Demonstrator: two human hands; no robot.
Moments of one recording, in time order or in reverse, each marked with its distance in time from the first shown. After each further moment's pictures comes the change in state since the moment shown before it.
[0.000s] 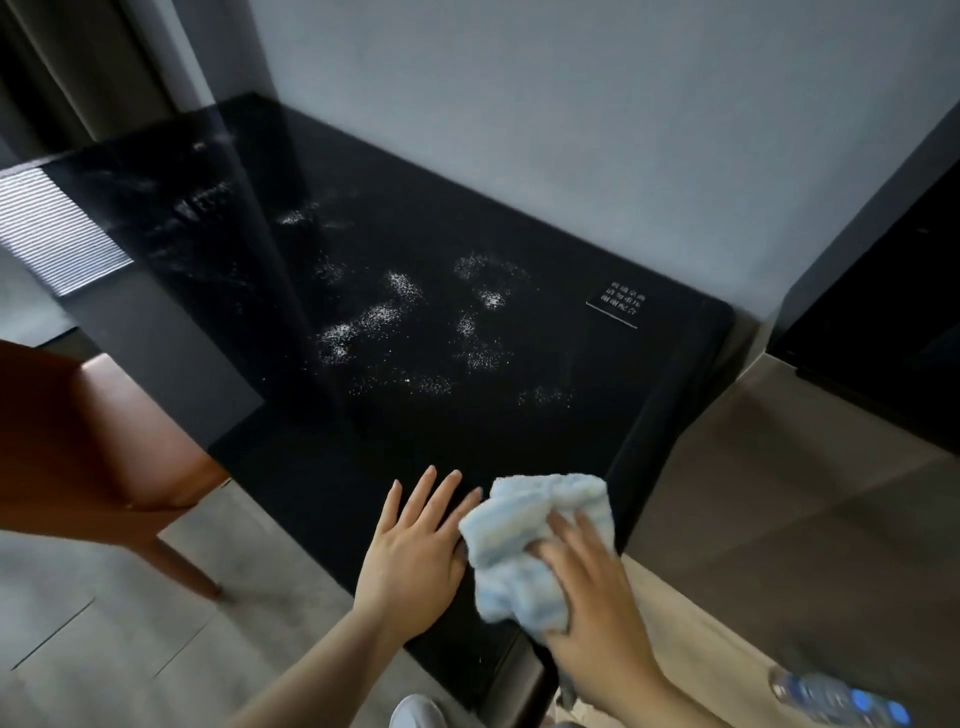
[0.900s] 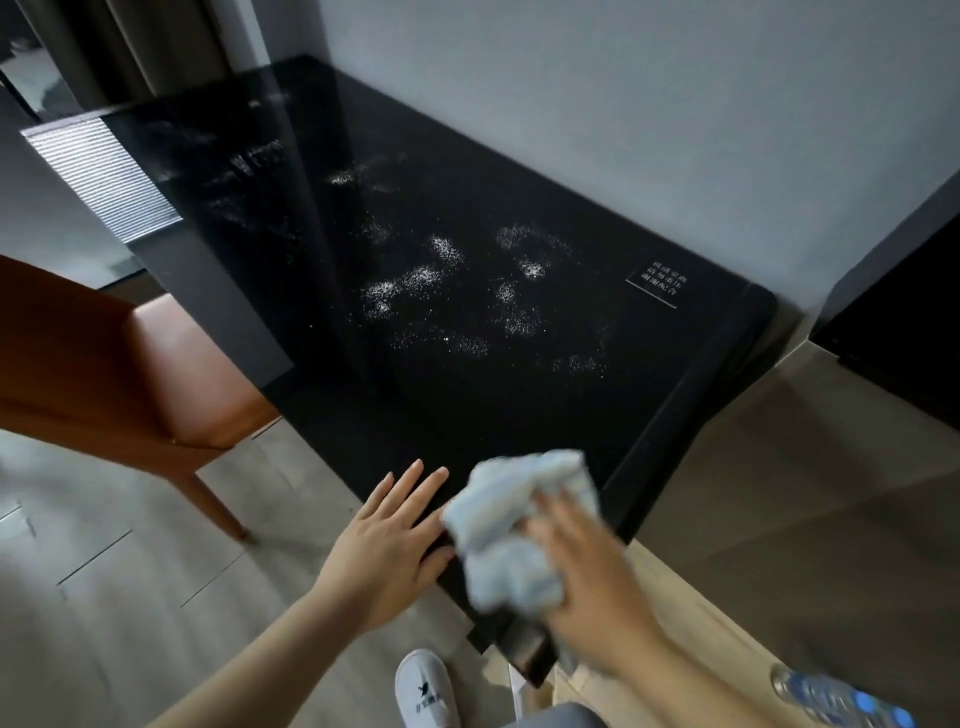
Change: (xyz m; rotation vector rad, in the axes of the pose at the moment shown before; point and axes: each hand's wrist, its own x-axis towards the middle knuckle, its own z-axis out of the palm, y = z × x) left_hand -0.061 -0.035 0.003 0.012 -0.056 0.073; right_hand -0.015 -0.024 0.005 -0.053 0.019 -0.480
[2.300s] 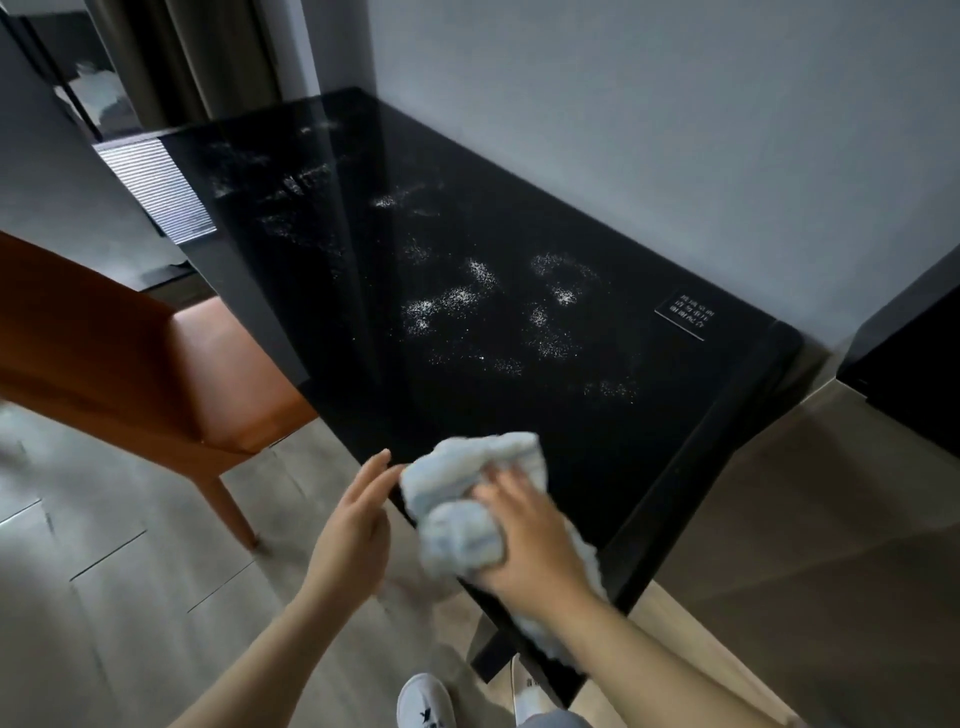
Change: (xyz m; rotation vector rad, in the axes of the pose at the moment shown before) left_hand -0.022 -0.037 0.002 -0.700 0.448 -0.355; right_hand 0.064 -0.049 0.024 0.157 -0.019 -0.046
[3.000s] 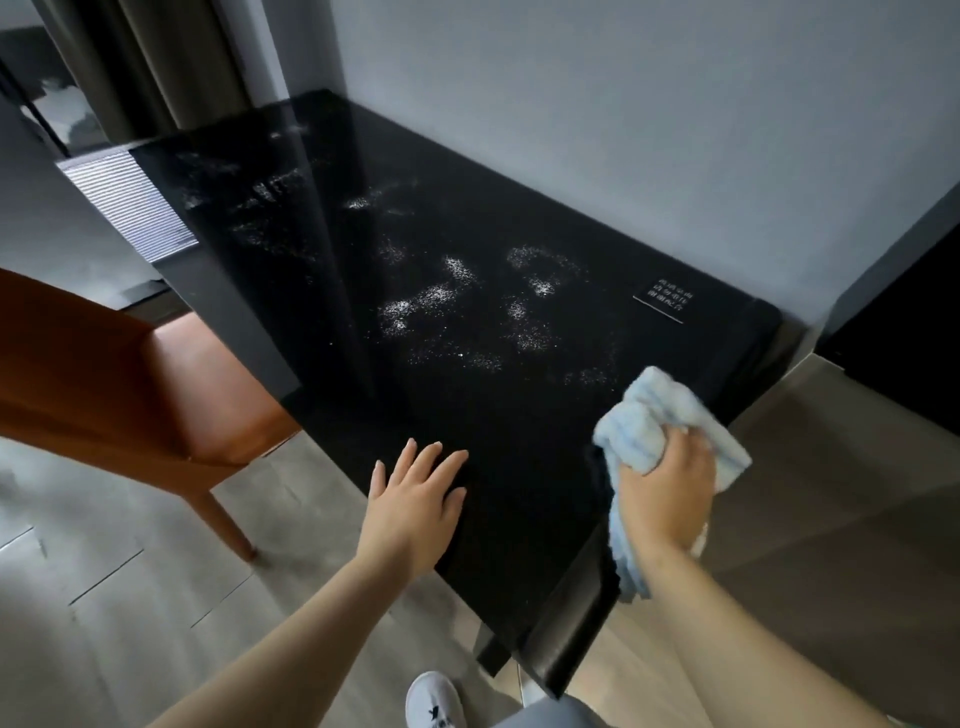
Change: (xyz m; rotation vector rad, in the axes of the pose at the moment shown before) left_hand 0.034 0.046 0.034 0.392 -0.325 -0.045; right_hand -0.010 0.092 -0.060 -0.103 0.683 0.803
